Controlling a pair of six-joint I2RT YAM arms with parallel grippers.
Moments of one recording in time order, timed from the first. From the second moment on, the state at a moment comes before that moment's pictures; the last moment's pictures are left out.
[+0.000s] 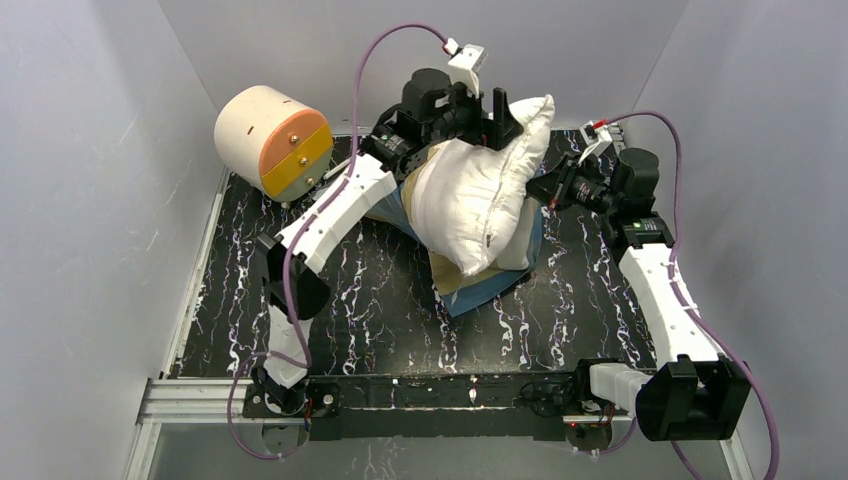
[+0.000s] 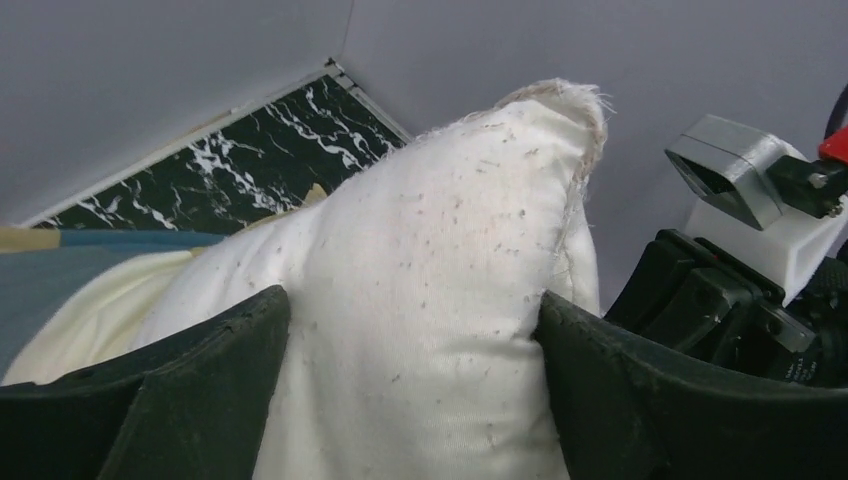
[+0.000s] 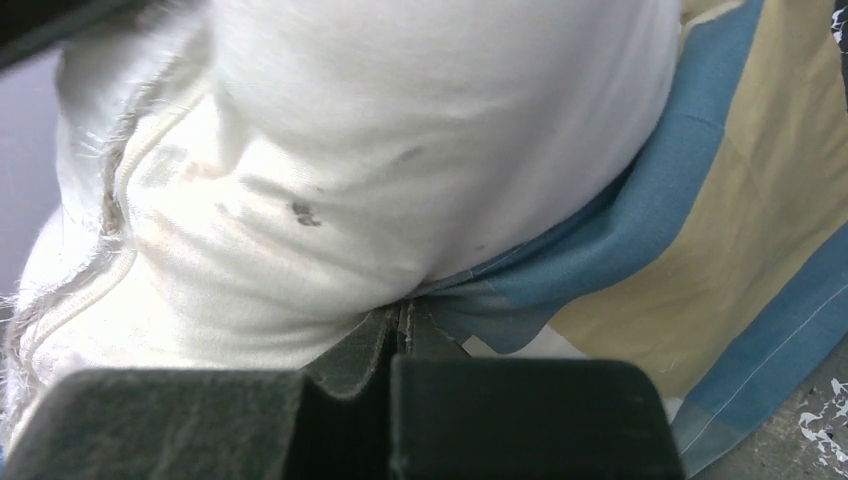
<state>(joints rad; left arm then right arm) -0.71 1.97 2.19 -0.36 0.25 -0.31 0.06 1.13 1.01 -0.11 -0.77 0.41</state>
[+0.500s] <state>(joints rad) -0.92 1.99 1.52 0.10 -0.18 -0.38 0.06 1.16 0.96 -0.40 -0.43 0.52</state>
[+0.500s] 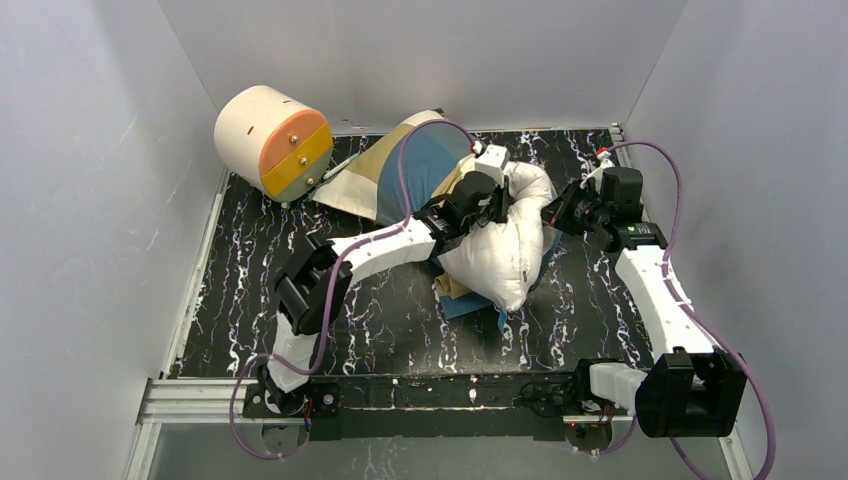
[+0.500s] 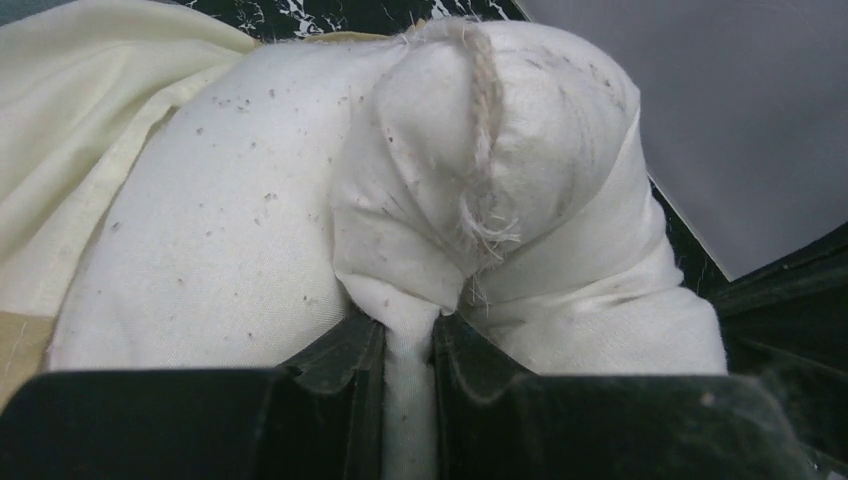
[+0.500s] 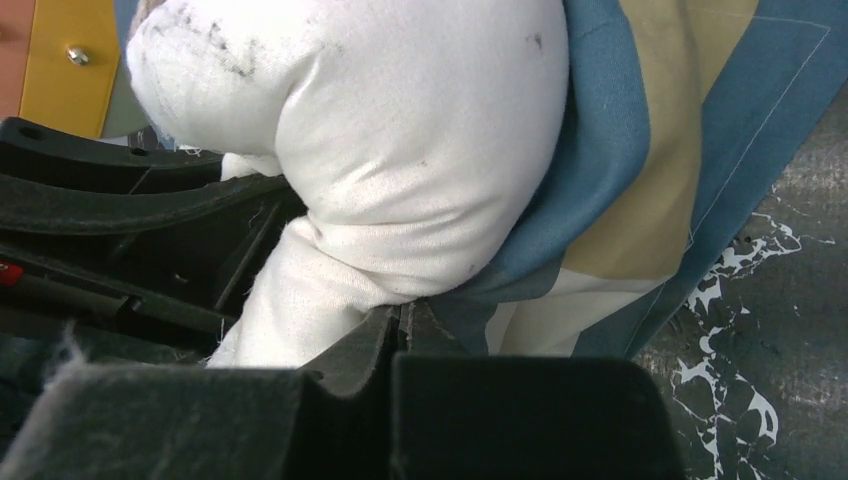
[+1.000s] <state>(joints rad) -0.89 1.97 1.47 0.16 -0.21 -0.51 0.05 1.11 0.92 -0.38 -0.44 0.41</state>
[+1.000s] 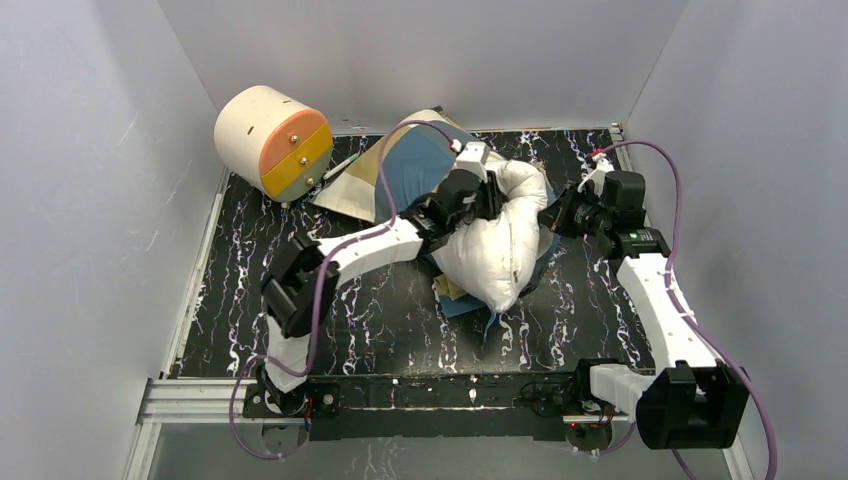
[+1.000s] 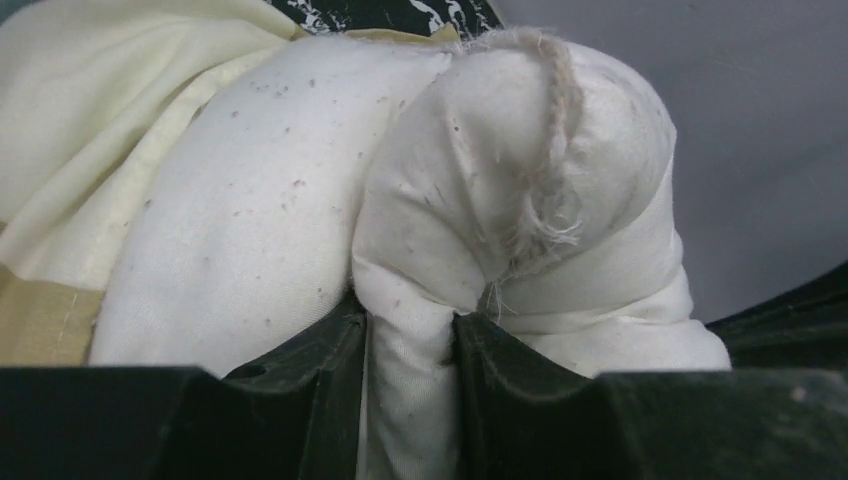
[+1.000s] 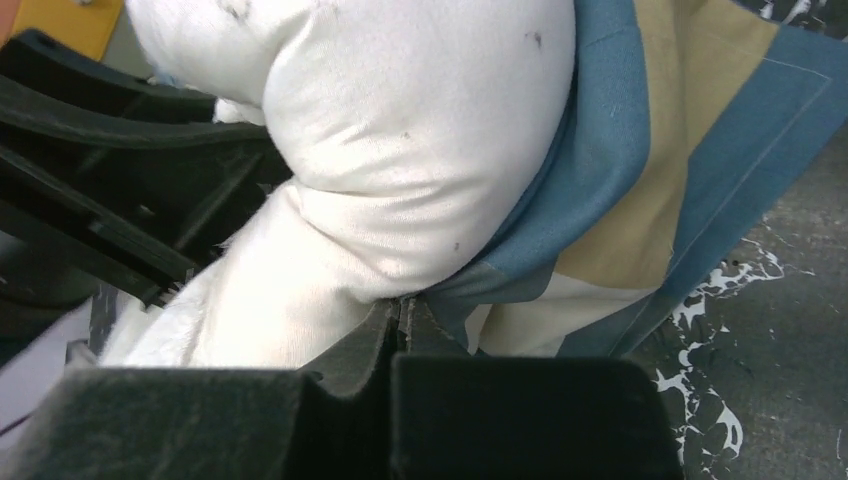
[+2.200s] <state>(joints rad) -0.87 1.83 1.96 -0.27 -0.03 -0.28 0.05 1.04 0.97 -0.25 -0.72 0.31</state>
